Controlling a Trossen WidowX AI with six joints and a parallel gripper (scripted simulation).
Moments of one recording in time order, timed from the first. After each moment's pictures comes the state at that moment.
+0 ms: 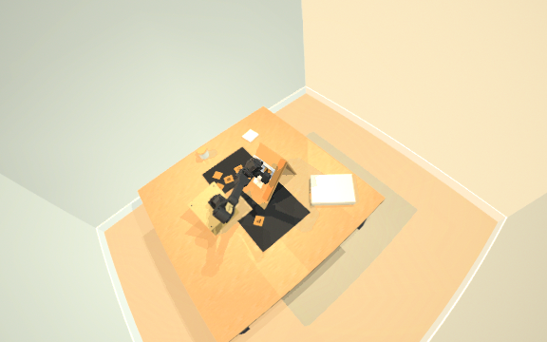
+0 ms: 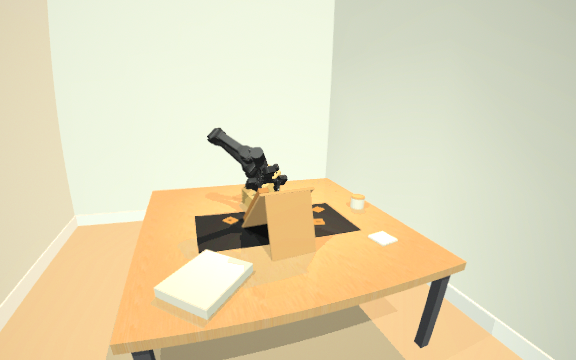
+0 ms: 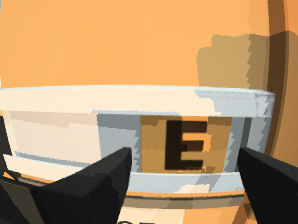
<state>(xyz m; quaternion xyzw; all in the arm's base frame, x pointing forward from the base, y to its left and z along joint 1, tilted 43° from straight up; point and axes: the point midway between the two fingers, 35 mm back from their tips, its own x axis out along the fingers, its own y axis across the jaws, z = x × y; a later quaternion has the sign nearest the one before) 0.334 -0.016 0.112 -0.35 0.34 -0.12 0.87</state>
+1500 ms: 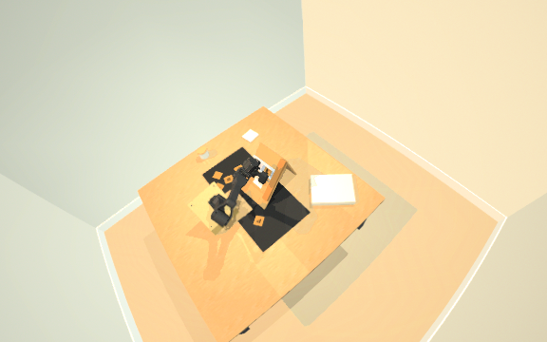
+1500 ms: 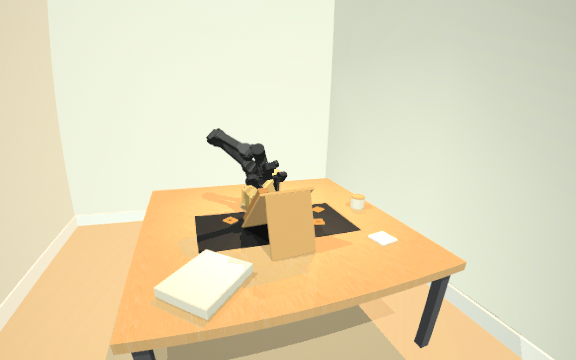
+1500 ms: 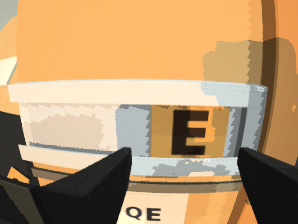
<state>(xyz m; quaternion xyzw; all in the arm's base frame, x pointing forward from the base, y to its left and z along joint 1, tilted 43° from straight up) 0.320 -0.005 0.117 -0.35 0.34 -0.12 0.87</state>
